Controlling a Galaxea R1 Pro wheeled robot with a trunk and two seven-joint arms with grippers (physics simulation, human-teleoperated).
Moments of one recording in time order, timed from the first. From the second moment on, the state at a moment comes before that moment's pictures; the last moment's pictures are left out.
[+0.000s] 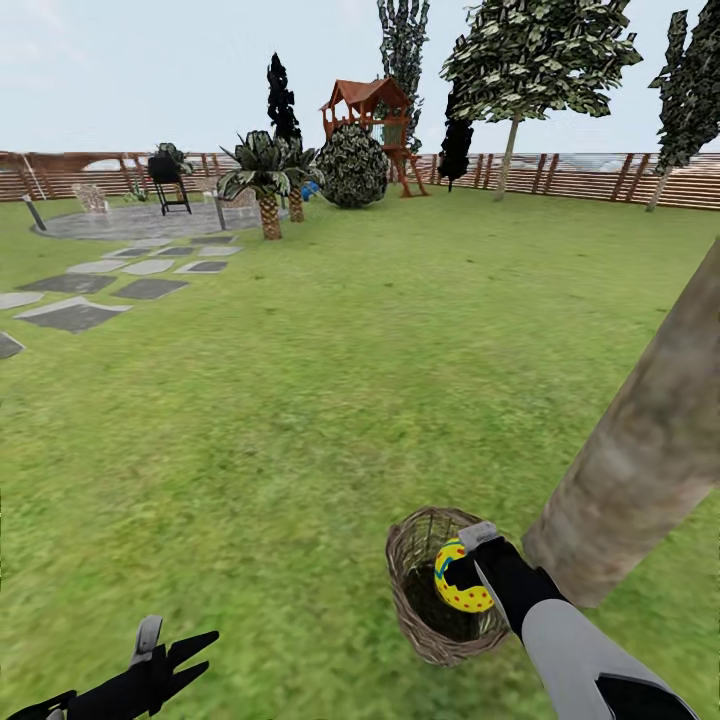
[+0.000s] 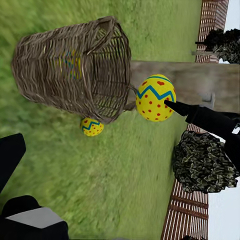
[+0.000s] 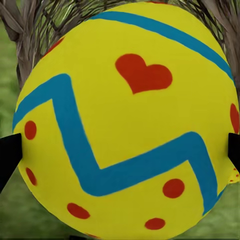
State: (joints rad) left arm -0.40 0.40 -0.28 -0.32 0.89 0.51 -1.17; right arm -0.75 0.04 -0.15 -0.39 0.49 0.51 0.16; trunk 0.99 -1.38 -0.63
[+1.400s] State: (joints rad) left arm -0.40 0.39 -0.28 -0.32 0.89 0.51 -1.16; right arm -0.75 0.04 -0.14 -0.40 0.49 0.52 0.23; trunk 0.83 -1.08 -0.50
